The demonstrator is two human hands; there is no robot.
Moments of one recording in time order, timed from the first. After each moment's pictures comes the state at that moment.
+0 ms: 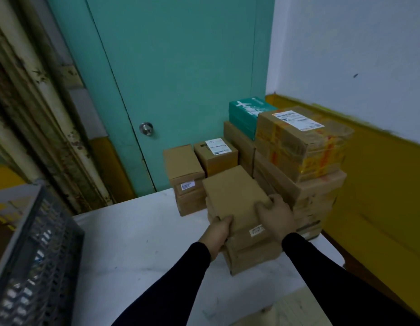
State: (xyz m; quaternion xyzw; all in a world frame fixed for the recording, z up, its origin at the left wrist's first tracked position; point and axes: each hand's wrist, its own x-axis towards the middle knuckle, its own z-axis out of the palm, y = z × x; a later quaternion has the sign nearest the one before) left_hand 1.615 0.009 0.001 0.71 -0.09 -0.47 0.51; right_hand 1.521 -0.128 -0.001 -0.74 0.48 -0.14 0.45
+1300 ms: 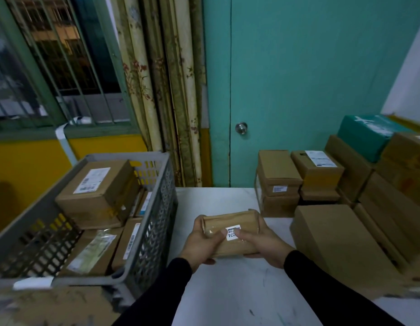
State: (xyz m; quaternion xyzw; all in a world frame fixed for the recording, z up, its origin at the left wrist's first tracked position) left_hand 1.691 0.275 -0.014 0.78 -0.02 -0.24 0.58; right_hand 1.640 0.089 -0.015 -0.68 0.20 0.08 0.70
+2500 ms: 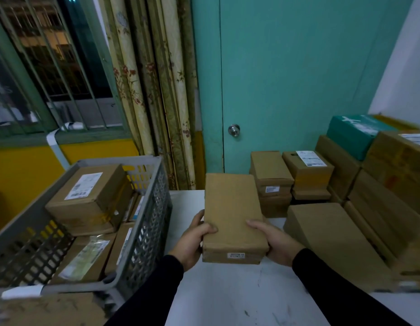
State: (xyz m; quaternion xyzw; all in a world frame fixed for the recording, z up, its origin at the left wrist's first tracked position) left_hand 1.702 0.265 -0.006 0.62 -0.04 -0.31 0.72; right_hand 1.627 0.064 0.004 -0.52 0.22 0.10 0.82
